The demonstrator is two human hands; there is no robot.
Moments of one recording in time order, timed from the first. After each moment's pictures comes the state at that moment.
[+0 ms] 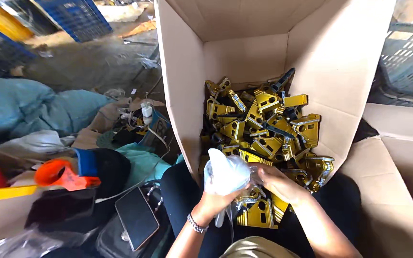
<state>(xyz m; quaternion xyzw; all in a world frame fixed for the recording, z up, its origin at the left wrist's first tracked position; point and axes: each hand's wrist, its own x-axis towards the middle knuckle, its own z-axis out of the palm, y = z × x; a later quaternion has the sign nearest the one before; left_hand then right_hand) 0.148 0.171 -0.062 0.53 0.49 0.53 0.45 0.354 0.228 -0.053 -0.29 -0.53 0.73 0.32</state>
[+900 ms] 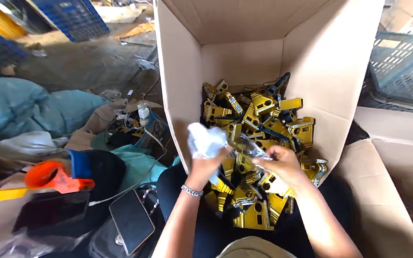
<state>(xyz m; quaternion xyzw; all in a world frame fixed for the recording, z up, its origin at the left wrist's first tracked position) 0.137 0.235 -0.038 0.50 0.57 0.54 0.36 0.360 0.253 -0.030 -0.49 -0.57 0.53 0.40</state>
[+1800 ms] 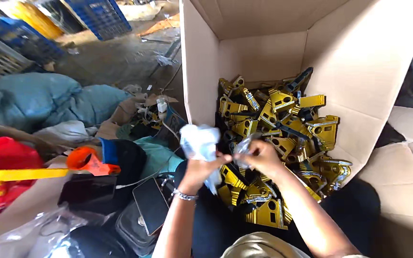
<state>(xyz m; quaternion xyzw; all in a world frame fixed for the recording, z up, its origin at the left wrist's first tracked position) 0.090 0.207 -0.026 0.44 0.56 0.56 0.42 0.287 0.268 -0.044 -0.43 -0.63 0.54 0.36</state>
